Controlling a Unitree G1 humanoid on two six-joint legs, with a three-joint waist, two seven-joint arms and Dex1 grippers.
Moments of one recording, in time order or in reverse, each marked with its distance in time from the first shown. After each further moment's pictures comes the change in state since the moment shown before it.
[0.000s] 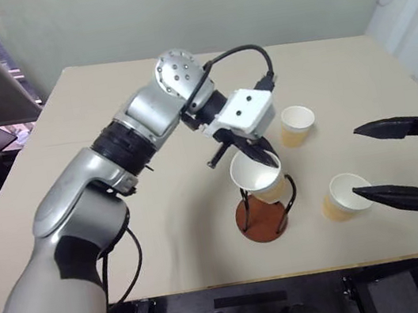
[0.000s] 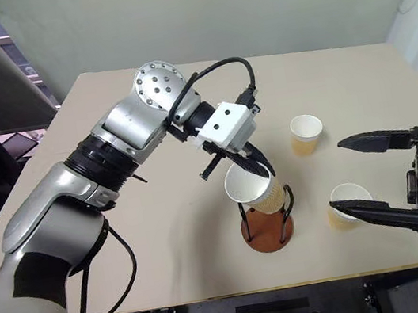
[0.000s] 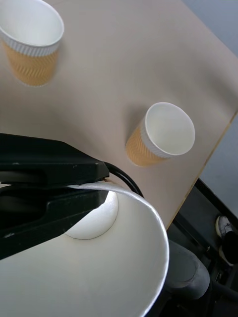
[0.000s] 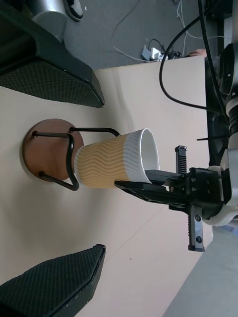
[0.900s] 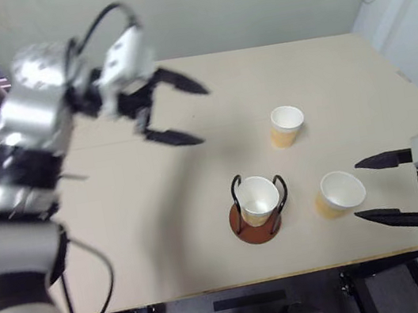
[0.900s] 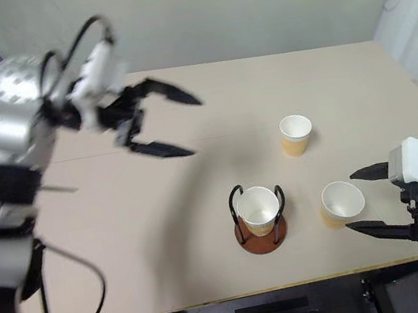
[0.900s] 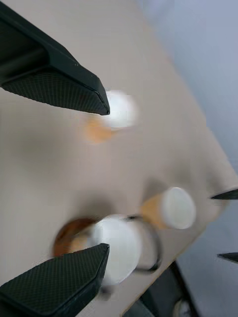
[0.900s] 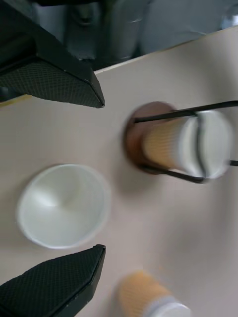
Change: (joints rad) left arm 0.333 0.416 0.489 -0.137 -0.090 0.296 -0.004; right arm 0.136 -0.119 0.243 0.114 -0.437 -0.170 0.137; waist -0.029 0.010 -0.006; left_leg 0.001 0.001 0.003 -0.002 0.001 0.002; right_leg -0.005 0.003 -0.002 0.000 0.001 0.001
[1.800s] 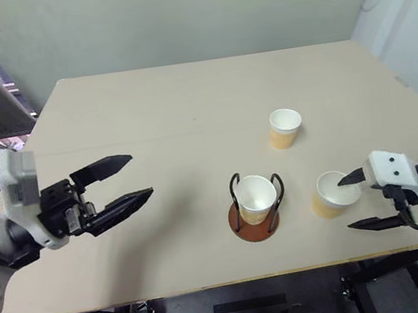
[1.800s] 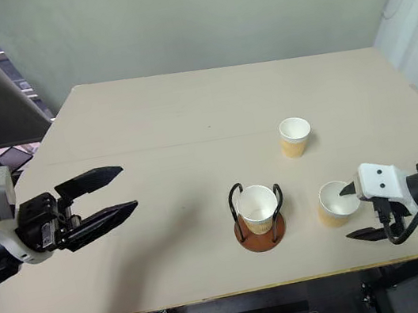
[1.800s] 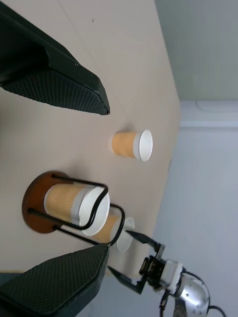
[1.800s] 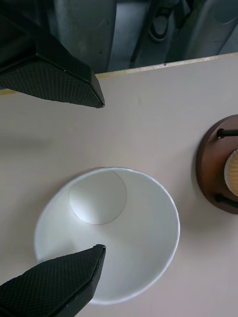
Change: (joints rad) left arm 1.044 -0.044 0.912 -0.764 -0.427 0.481 0.575; right arm -0.312 0.002 0.540 0.271 -0.334 -0.232 0.130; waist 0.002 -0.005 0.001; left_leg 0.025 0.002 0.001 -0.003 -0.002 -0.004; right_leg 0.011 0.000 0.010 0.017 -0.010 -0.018
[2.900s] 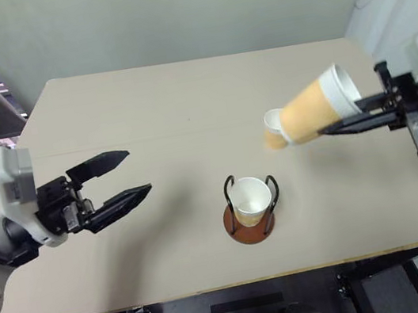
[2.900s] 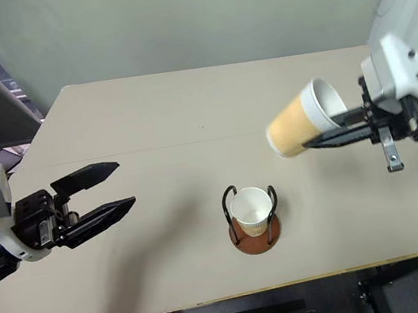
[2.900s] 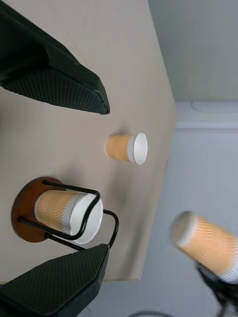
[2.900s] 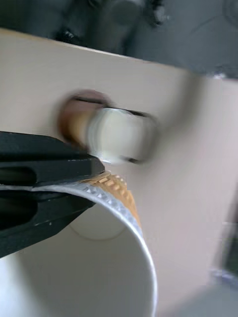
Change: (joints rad) left arm -0.024 -0.006 -0.015 0.000 0.011 -0.009 0.001; right arm -0.630 0.102 -0.106 -0.018 0.409 0.225 0.091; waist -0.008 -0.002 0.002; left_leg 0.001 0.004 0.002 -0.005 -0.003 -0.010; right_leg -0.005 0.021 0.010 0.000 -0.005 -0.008
